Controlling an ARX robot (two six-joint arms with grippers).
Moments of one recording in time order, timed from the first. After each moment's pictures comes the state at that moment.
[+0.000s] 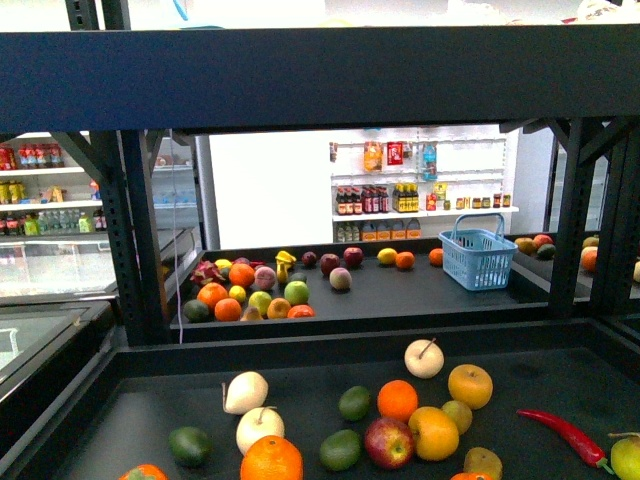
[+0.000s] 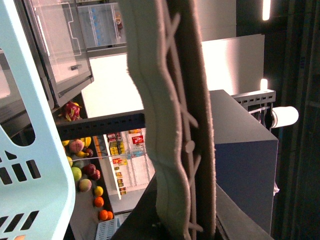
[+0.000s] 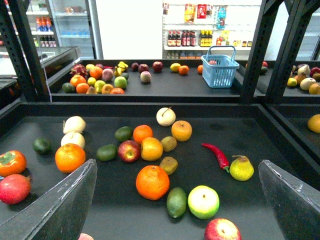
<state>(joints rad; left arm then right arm) 0.80 2.08 1.07 1.32 0.60 -1.59 0.00 0.01 0.02 0.00 0.00 -0.01</state>
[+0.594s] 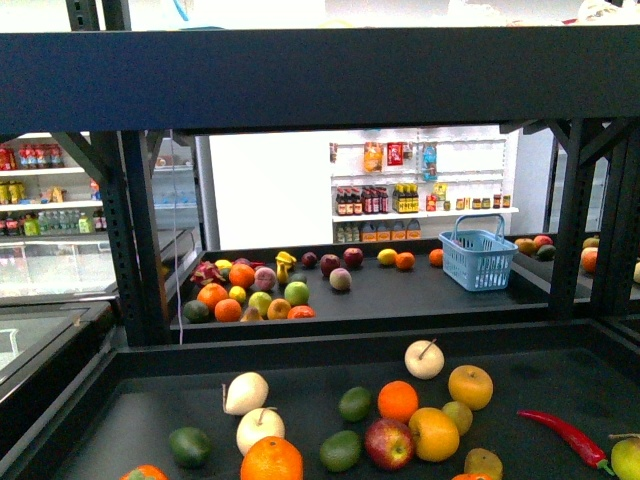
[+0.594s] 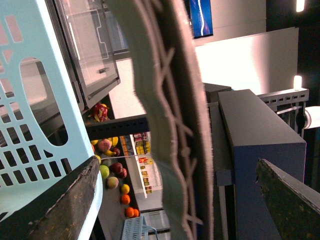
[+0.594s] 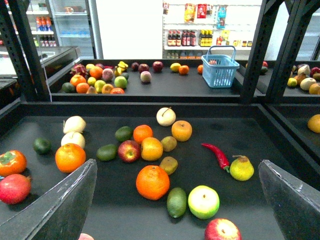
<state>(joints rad) 0.82 1.99 1.06 1.11 0.63 -1.46 0.00 0.01 0.02 0.00 0.00 -0.01</state>
